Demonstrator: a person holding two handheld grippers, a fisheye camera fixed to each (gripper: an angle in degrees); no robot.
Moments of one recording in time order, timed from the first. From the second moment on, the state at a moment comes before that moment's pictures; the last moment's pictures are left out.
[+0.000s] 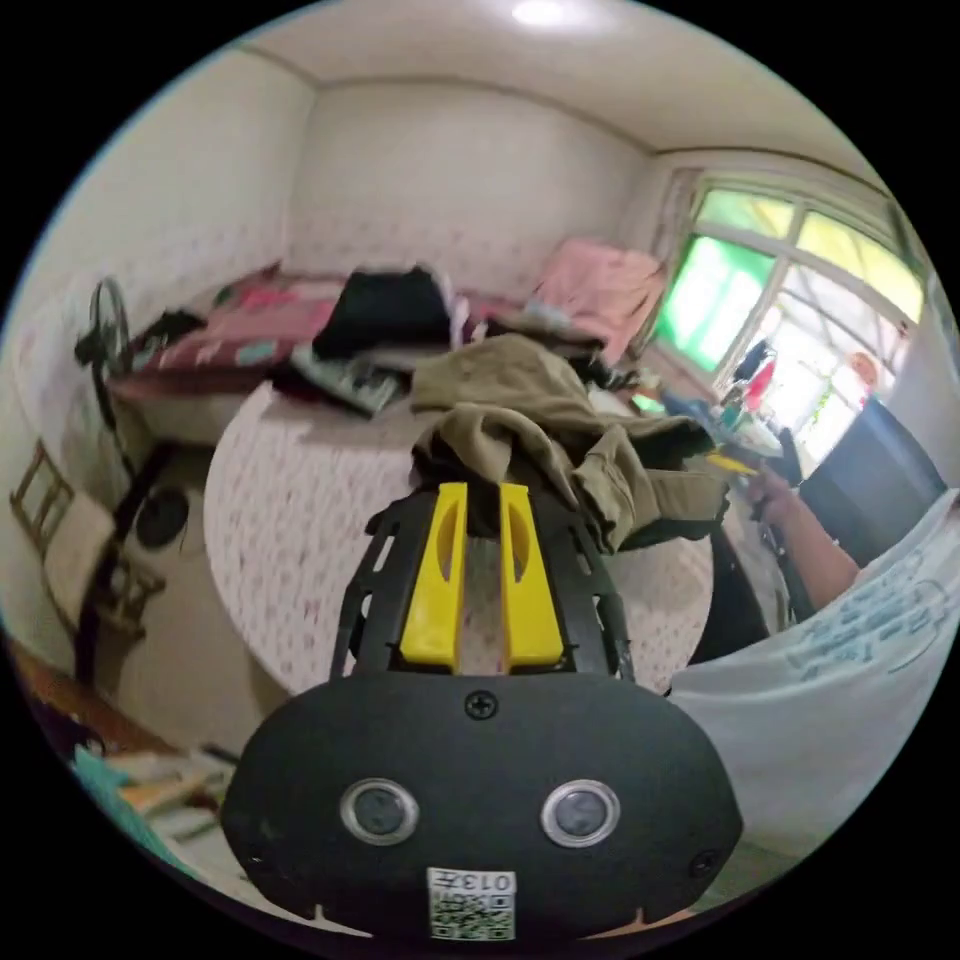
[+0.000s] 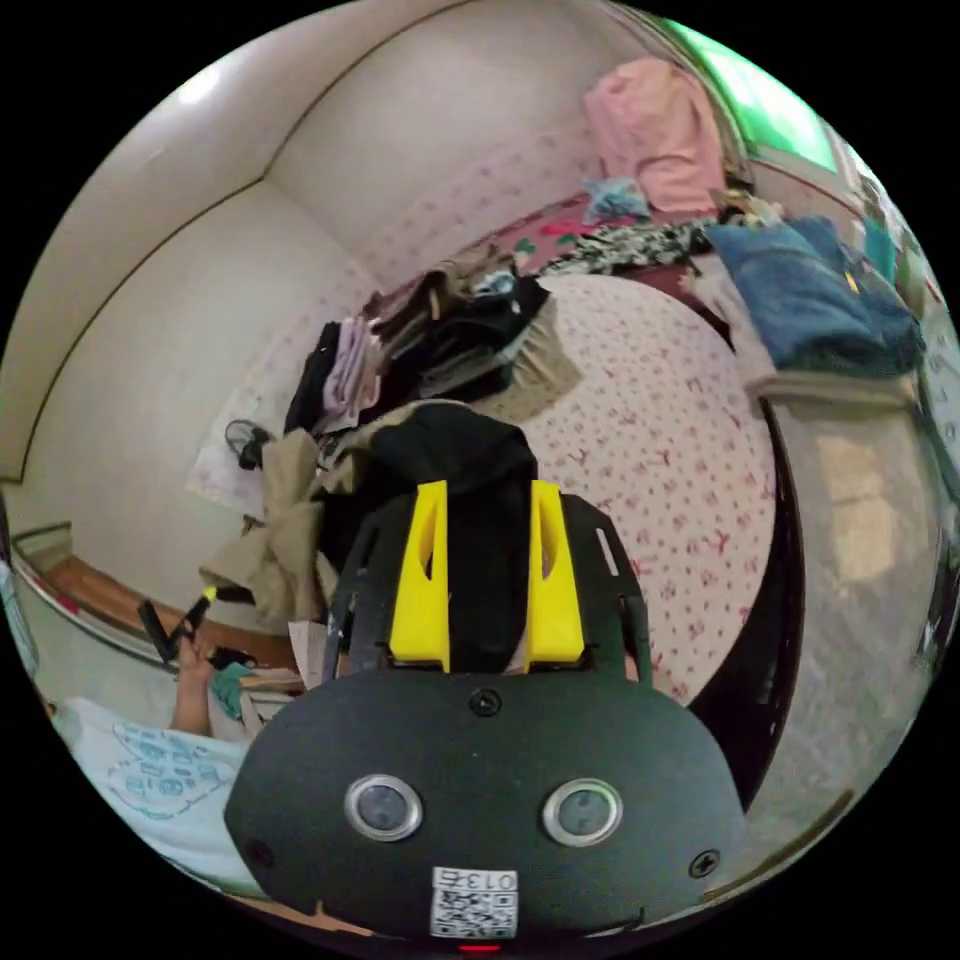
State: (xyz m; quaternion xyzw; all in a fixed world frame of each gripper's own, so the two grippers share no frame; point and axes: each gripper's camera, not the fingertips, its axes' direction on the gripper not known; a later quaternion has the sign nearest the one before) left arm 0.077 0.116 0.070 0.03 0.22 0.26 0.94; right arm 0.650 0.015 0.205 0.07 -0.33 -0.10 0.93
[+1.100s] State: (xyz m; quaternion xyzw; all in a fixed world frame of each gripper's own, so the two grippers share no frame) left arm 0.120 0.143 0.109 -0.12 0.31 0.52 0.79; right arm 0.520 0.236 0.203 0.05 -0.18 -0.45 0.87
